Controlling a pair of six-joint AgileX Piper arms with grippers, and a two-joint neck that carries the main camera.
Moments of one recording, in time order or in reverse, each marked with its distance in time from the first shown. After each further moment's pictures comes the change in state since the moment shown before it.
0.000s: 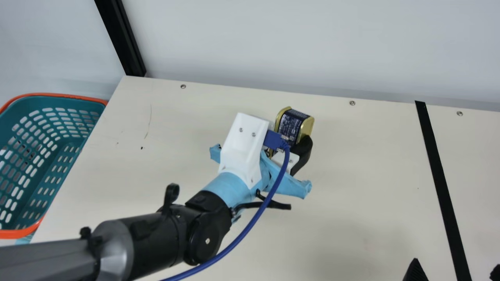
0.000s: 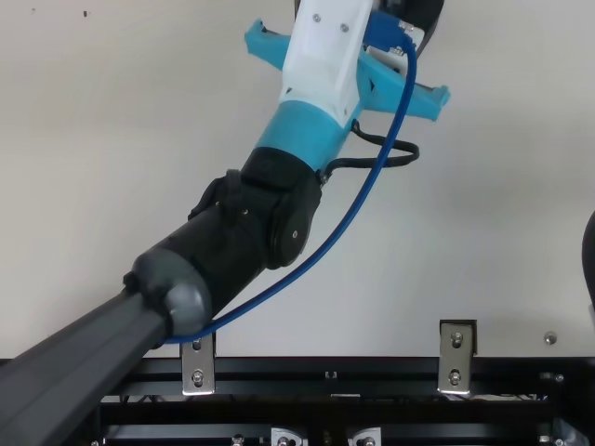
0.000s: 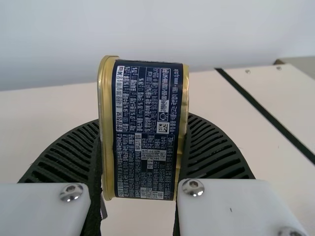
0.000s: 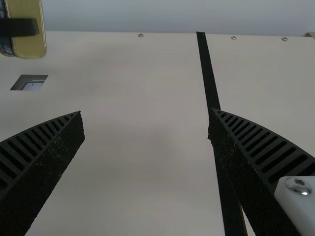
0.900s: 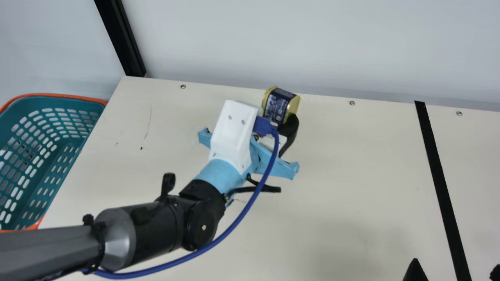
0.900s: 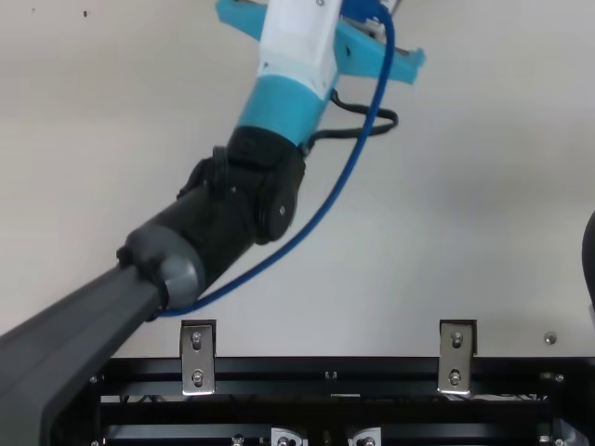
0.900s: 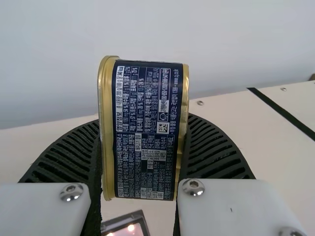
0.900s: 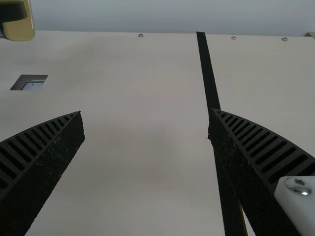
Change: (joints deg) left arm 4.0 2.9 -0.2 3.6 -7.4 3.2; right arm 0.0 0.0 0.0 0.0 0.0 0.0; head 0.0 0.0
